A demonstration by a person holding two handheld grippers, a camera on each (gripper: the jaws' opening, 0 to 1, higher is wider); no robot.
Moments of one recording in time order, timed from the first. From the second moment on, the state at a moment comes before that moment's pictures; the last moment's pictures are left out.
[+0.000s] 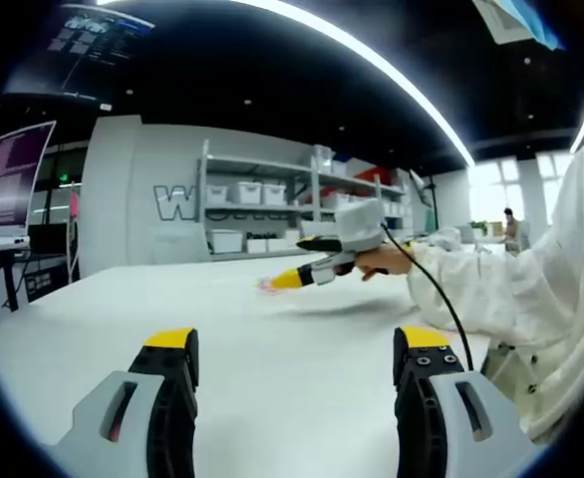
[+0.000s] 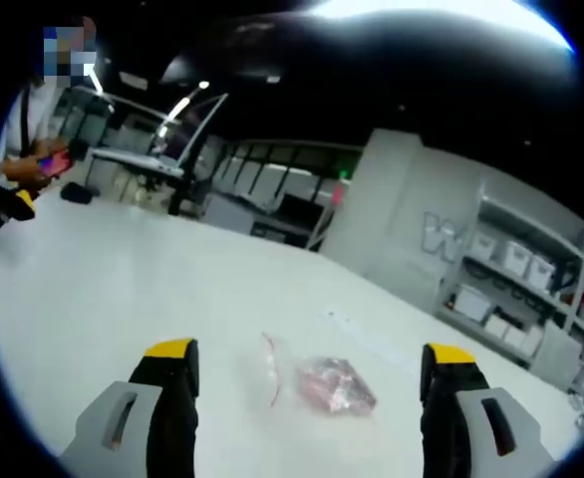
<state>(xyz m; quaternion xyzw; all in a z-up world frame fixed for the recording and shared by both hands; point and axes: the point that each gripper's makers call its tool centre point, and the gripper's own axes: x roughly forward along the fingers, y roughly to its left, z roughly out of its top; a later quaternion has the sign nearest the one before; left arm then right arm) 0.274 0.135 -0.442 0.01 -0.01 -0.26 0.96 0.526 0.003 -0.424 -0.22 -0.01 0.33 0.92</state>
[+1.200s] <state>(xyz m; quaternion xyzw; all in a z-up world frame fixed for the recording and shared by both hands) 0.273 0.133 -0.439 0.01 -0.01 -0.27 0.96 0.497 -0.012 -0.417 -0.23 -0.01 0.33 0.92</state>
